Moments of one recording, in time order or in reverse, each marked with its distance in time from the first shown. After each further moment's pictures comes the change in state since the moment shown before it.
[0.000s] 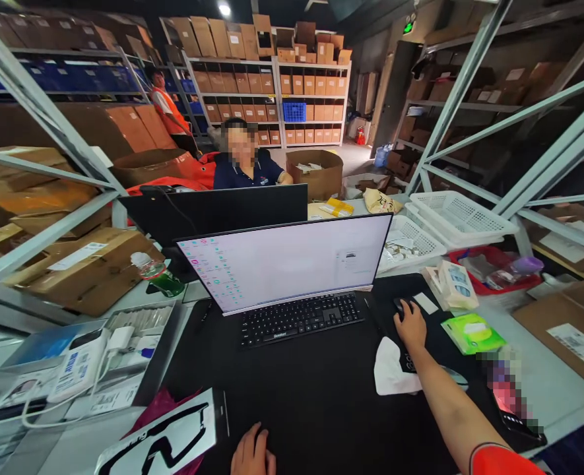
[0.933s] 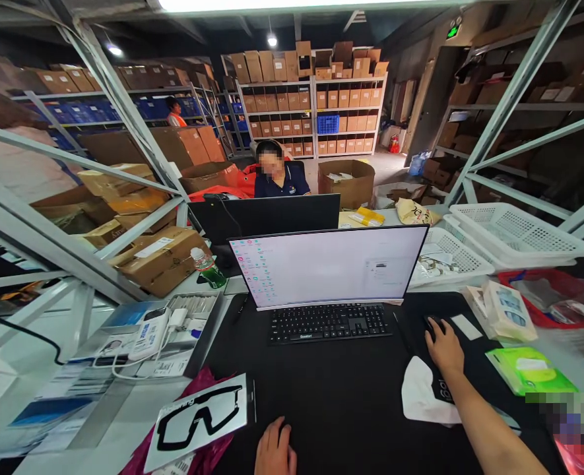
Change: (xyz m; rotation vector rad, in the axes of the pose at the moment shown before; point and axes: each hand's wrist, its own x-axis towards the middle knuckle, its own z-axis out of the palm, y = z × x) left_hand 0.008 0.018 -0.019 0.073 -0.041 -0.048; right_hand 0.000 0.010 0.011 0.006 -0.050 -0.102
